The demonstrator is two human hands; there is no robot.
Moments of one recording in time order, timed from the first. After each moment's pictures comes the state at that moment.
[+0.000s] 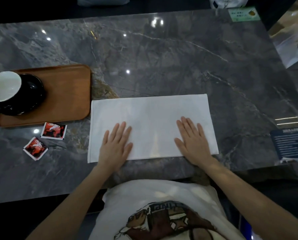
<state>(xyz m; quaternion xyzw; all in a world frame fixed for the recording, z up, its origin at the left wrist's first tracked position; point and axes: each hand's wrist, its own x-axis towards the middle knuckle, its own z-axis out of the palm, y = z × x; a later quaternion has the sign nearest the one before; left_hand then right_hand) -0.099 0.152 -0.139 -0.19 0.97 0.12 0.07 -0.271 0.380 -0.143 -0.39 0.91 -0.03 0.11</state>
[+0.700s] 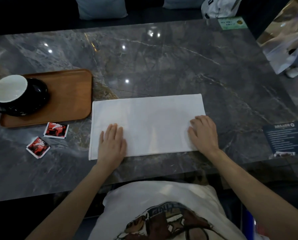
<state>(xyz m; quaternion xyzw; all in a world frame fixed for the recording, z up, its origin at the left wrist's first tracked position) -0.097 0.161 -0.117 -0.27 0.95 0.16 0.04 -0.293 0.395 -0.116 -0.29 0.95 -0.13 0.04</state>
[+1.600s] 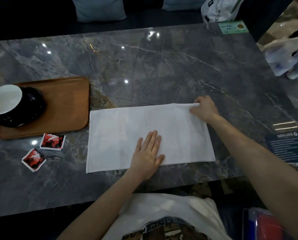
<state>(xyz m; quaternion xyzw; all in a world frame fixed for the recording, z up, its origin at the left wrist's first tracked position) -0.158 0.225 -0.138 -0.09 0.98 0.14 0.12 -0.405 0.339 -0.092 -0.15 0.95 -0.20 0.19</state>
